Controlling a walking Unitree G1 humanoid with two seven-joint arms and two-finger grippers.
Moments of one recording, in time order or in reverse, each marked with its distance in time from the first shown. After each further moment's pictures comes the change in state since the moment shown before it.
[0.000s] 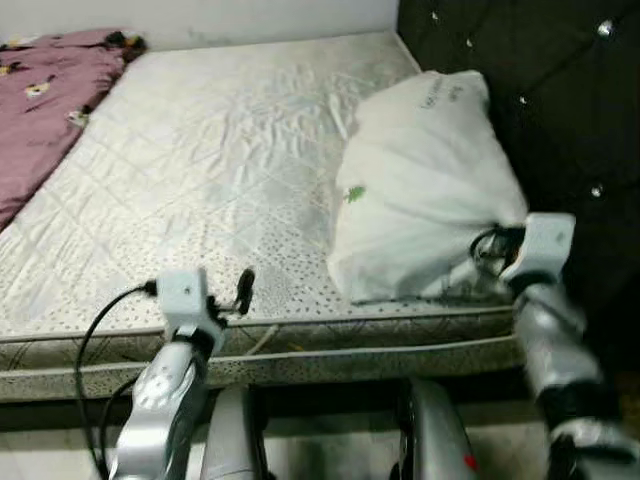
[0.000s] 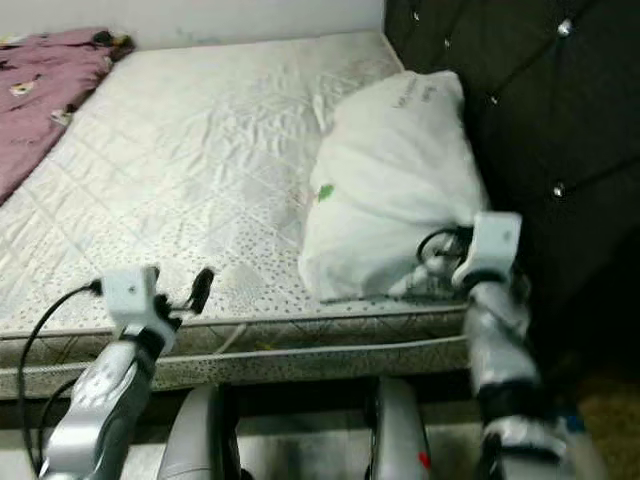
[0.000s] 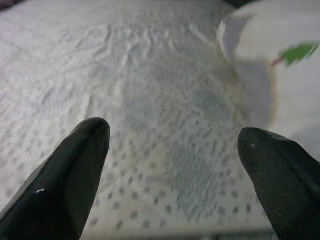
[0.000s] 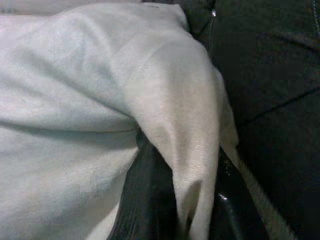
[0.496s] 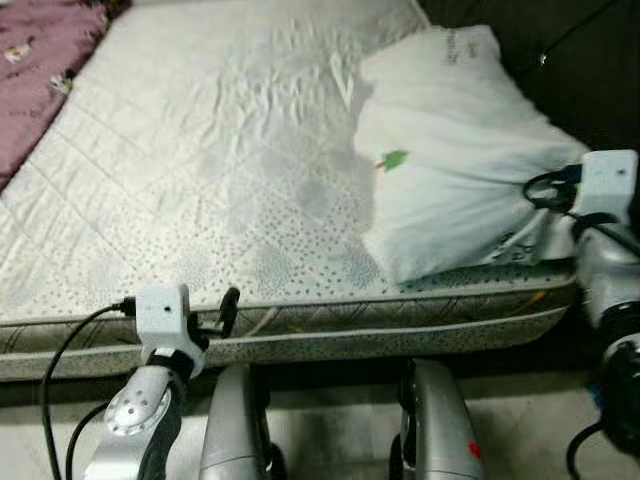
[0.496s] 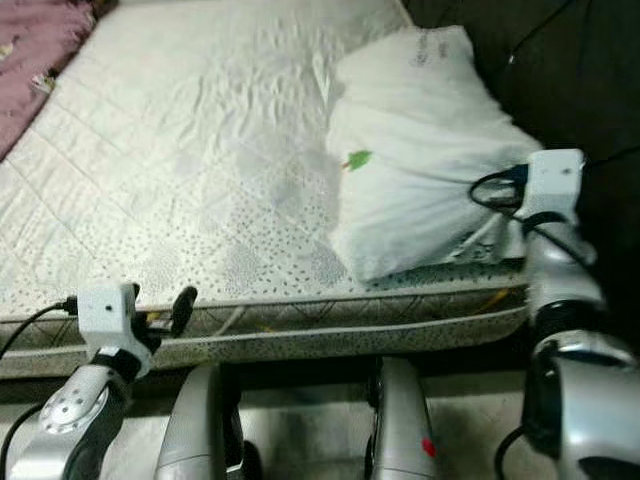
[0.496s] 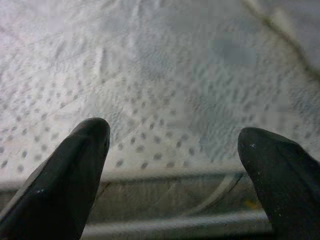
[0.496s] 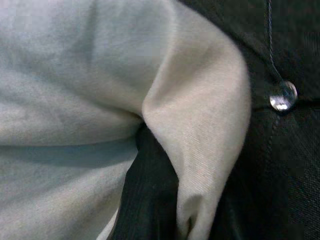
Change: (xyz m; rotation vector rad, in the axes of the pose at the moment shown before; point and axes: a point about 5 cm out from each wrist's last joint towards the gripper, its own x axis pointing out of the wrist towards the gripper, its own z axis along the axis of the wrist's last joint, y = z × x) left arm -0.028 0.012 0.004 0.041 0.057 0.020; right arm 0.038 -0.061 0.061 -0.125 0.031 -0.121
